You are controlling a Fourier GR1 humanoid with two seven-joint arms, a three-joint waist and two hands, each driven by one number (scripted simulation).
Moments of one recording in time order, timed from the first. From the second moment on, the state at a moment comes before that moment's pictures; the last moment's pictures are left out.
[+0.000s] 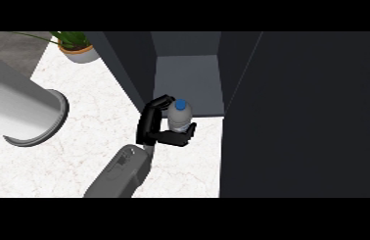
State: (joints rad) left arm -0.46 0.00 -0.37 -0.87 0.33 0.31 -0.54; right arm 1.03 -0.45 0.50 -2.49 0.00 0.02 -0.50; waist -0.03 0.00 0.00
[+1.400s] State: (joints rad) left arm -1.06 0.01 -0.37 -0.26 0.40 0.77 -0.38; right arm 1.09 -0.49 0.37 -2.48 -0.05 0.12 -0.61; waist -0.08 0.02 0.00
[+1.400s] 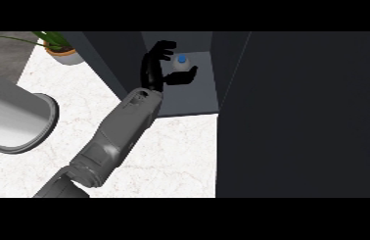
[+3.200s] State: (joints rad) left arm -0.80 0.00 -0.48 -0.78 0.77 0.30 -0.59; right arm 1.10 -0.47 0.47 -2.49 -0.03 0.11 -0.58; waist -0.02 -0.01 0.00
